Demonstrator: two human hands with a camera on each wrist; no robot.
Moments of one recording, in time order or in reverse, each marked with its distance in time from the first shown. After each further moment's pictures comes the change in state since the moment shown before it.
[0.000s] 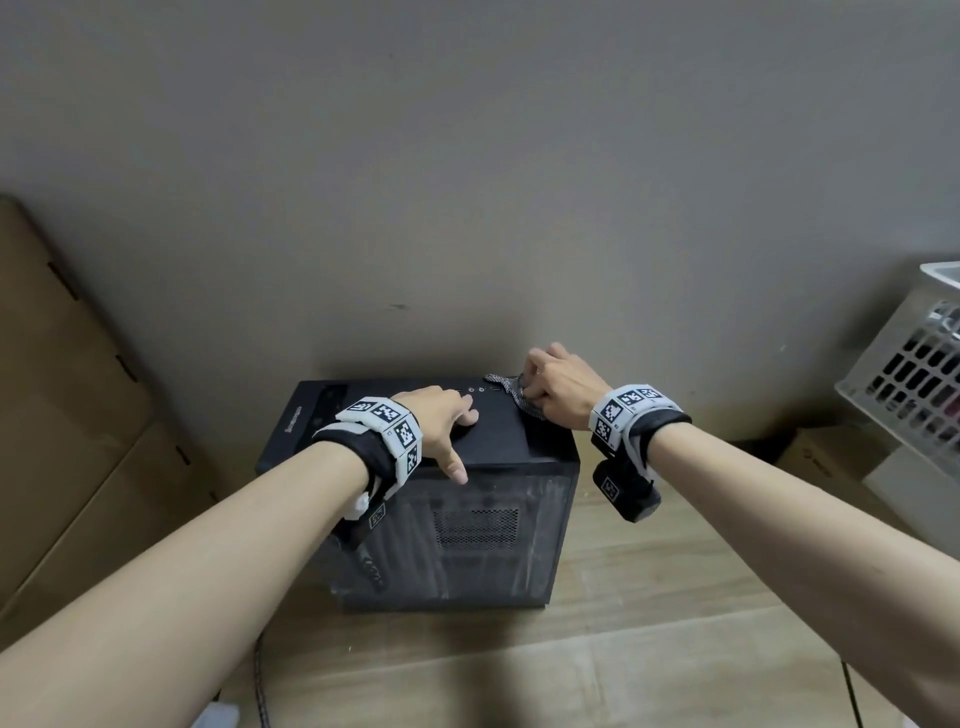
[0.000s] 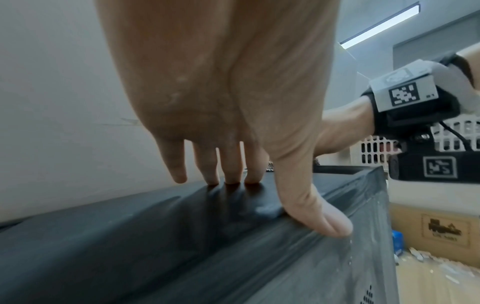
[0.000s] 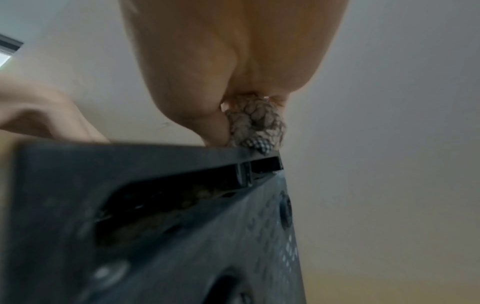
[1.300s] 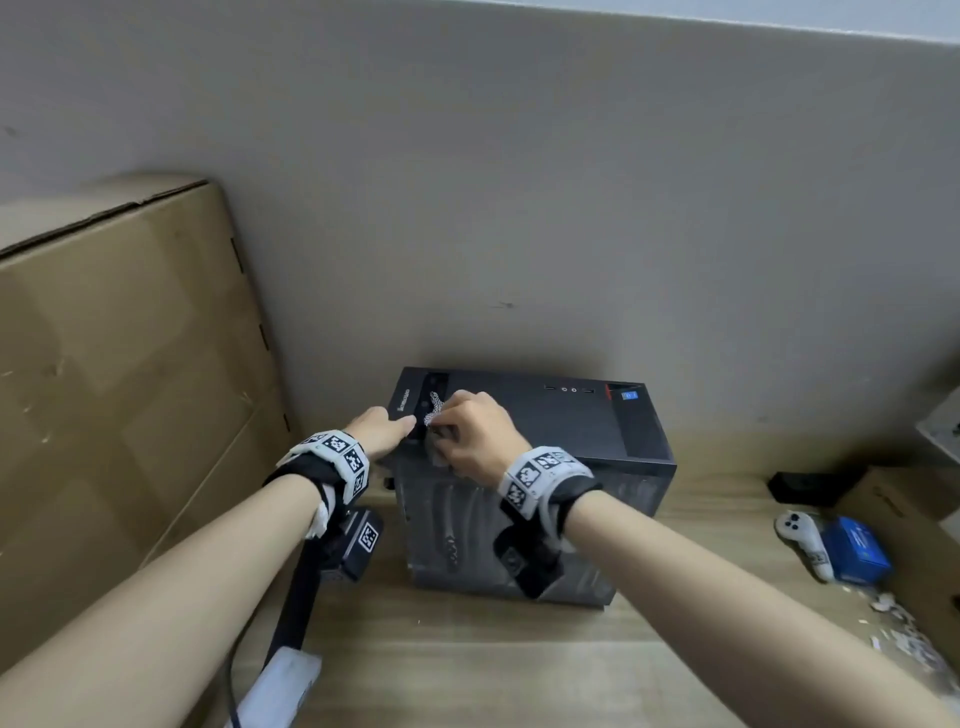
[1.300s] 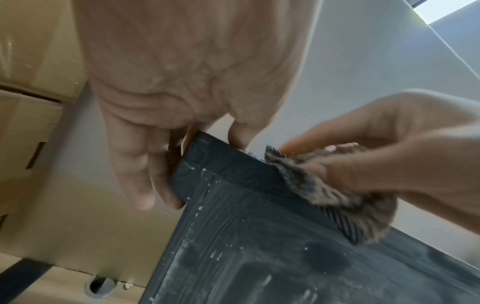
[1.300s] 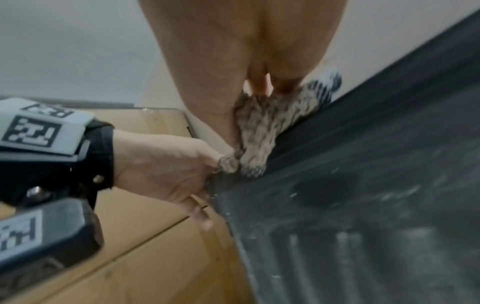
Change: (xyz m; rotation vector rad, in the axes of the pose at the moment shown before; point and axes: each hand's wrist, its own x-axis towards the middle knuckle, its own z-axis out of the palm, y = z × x) left_hand -0.091 -0.160 0.076 -0.792 0.164 -0.615; right_hand 0.024 -0.250 0.014 0.428 0.120 -0.072
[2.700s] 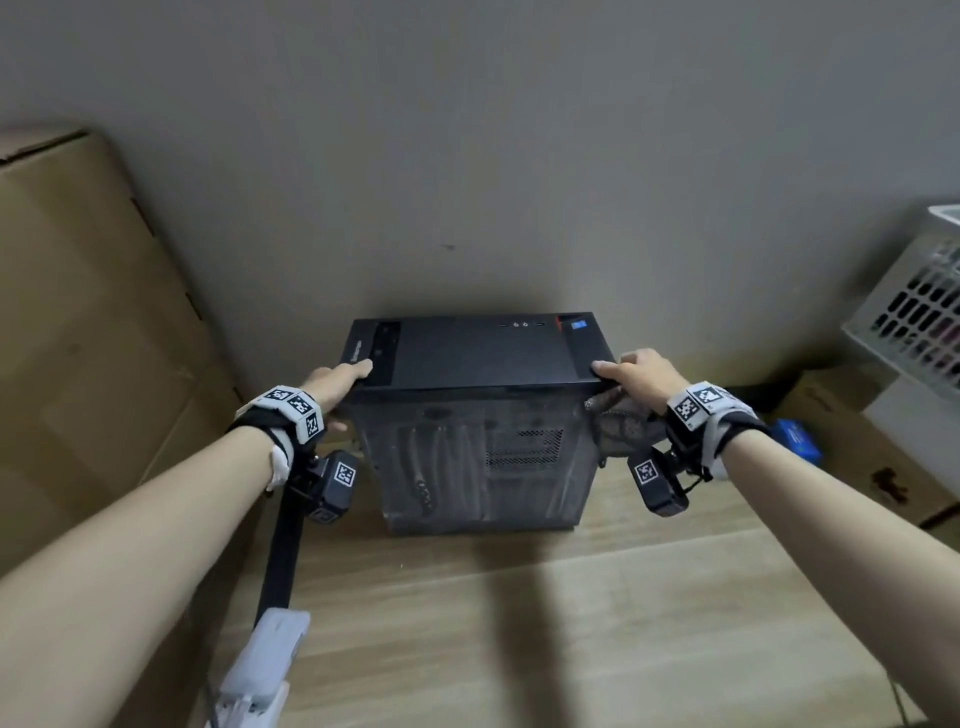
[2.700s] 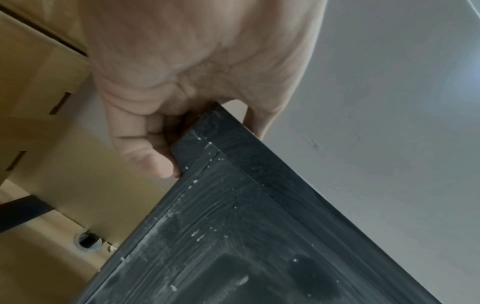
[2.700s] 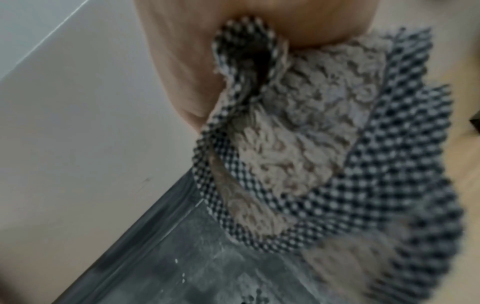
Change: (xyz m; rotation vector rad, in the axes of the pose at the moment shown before) left_hand -0.011 0.007 0.007 -0.379 0.004 -0.104; right_hand -0.115 0.179 -0.086 0.277 0.150 0.831
